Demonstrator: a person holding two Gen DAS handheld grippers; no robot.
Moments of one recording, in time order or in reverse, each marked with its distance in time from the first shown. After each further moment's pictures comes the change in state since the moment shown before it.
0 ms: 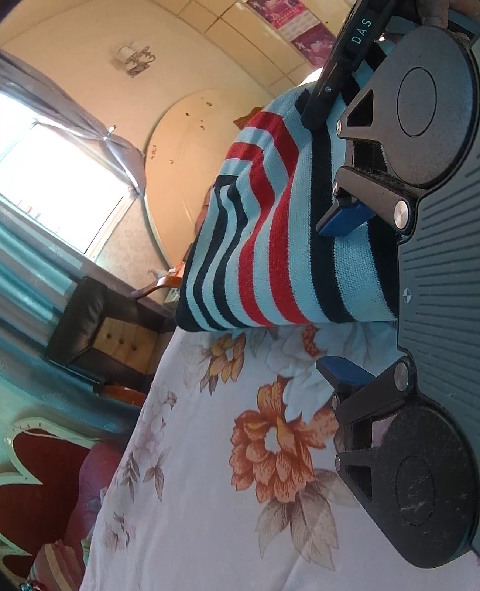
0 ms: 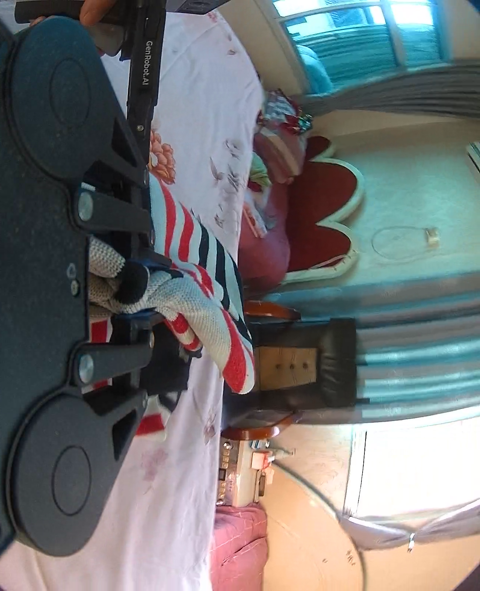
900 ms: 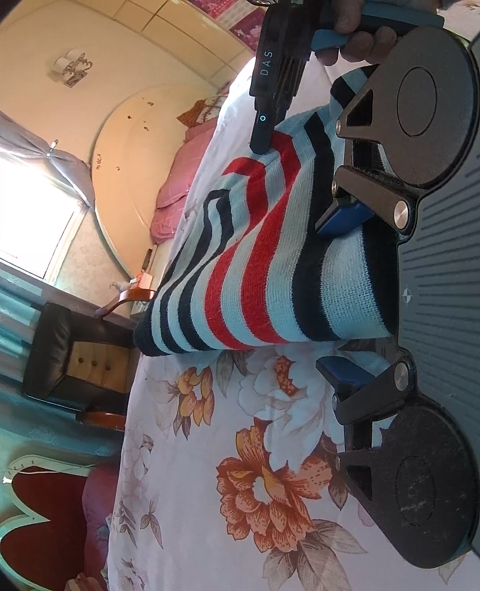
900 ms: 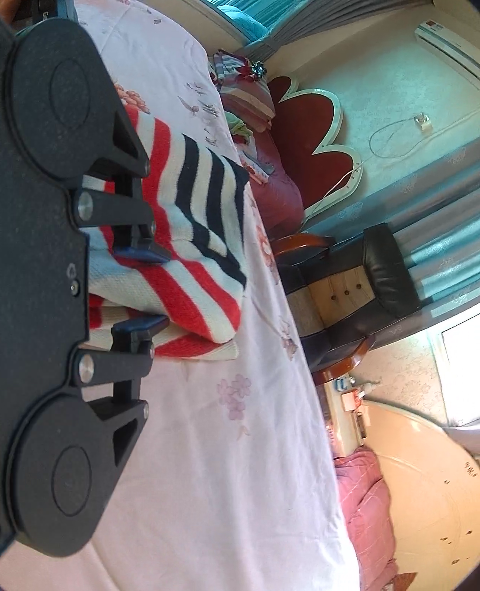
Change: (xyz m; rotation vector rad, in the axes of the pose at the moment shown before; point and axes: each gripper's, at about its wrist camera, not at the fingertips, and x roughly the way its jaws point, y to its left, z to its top) left arm 0.035 -0.031 -0.007 0.135 0.102 0.035; right arm 0.048 -0.092 -0.021 0.353 0.113 -0.064
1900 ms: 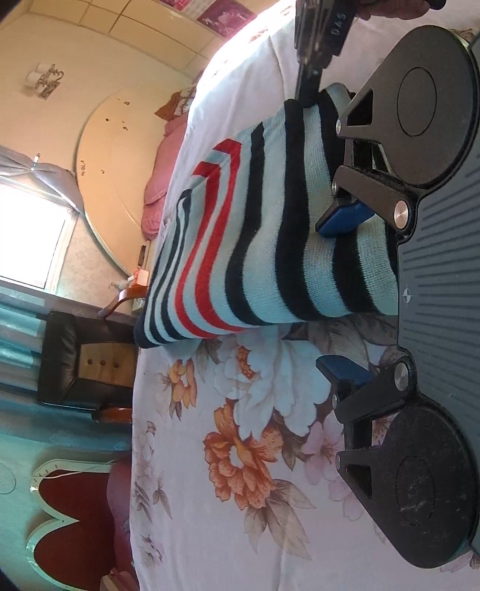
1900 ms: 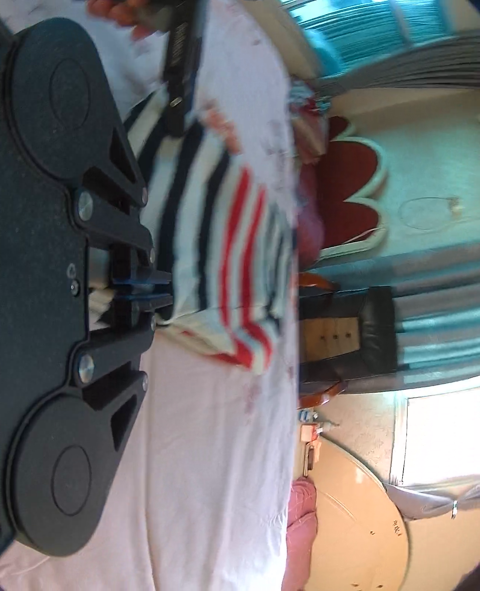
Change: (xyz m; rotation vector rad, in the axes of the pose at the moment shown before) left arm -0.050 -0.017 -0.044 0.111 -0.007 0.083; right arm -0.081 0.023 -0.072 -0.336 0.019 -0.014
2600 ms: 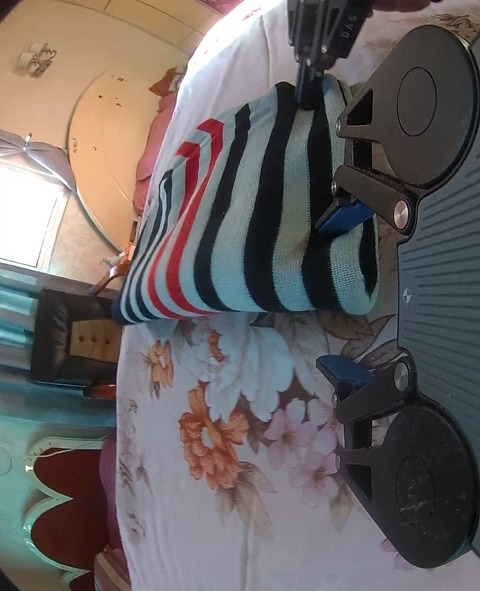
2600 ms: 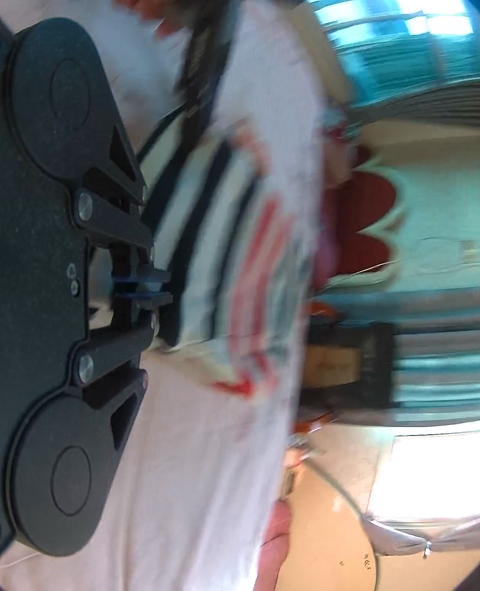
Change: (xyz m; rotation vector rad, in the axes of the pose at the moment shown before) left arm 0.001 -0.011 -0.019 -0.040 0.020 0.092; right arm 0.016 0.018 -0.007 -0.134 0.058 0.025
